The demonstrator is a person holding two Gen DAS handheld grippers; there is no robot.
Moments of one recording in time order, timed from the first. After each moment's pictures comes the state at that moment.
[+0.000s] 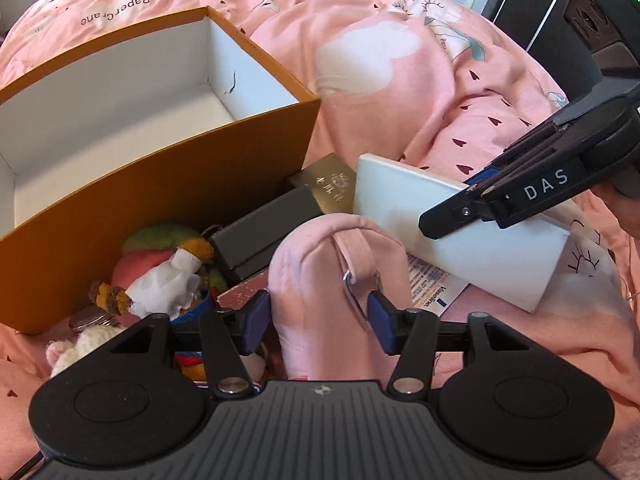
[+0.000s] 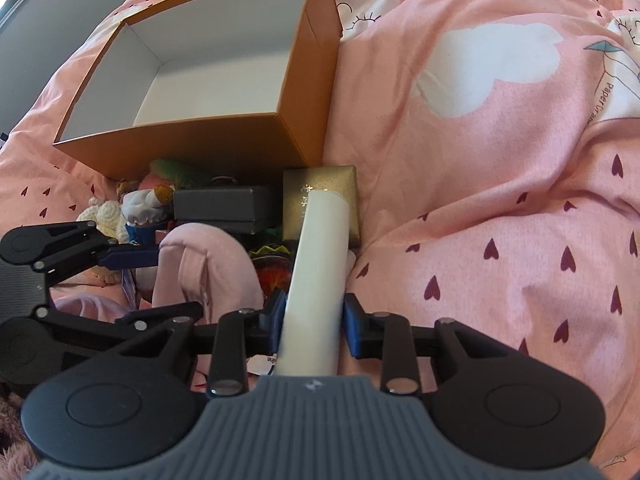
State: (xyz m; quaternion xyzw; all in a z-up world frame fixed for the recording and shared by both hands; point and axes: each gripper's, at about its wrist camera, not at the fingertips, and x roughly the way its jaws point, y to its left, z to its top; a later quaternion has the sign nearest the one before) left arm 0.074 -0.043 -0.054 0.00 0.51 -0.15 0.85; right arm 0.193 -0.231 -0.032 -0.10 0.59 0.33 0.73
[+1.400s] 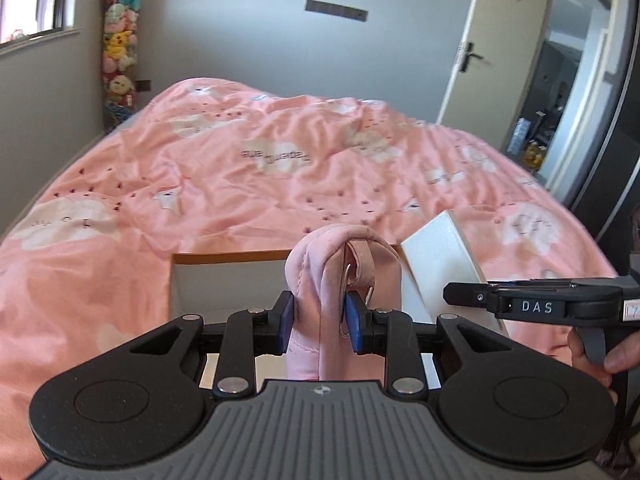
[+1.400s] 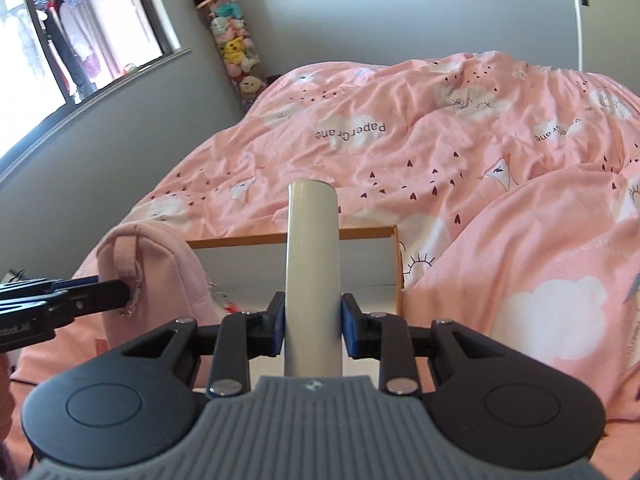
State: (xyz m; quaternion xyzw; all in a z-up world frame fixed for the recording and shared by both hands) left arm 0.126 0.103 0.074 -0.09 0.34 0.03 0.94; right arm 0.233 -0.118 0.048 0.01 0.37 0.33 0.87
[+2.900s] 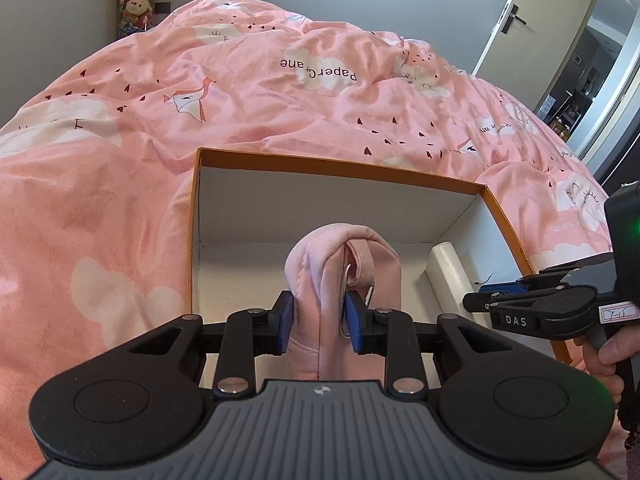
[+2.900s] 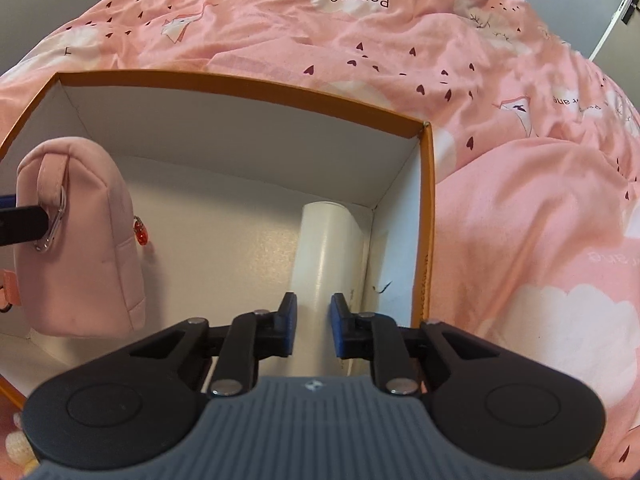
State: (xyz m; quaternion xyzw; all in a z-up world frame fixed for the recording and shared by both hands) left arm 0.159 0.159 -0.018 -0.15 0.42 0.03 0.89; right arm 0.276 -0.038 -0.043 -0.20 0.49 0.28 0.80
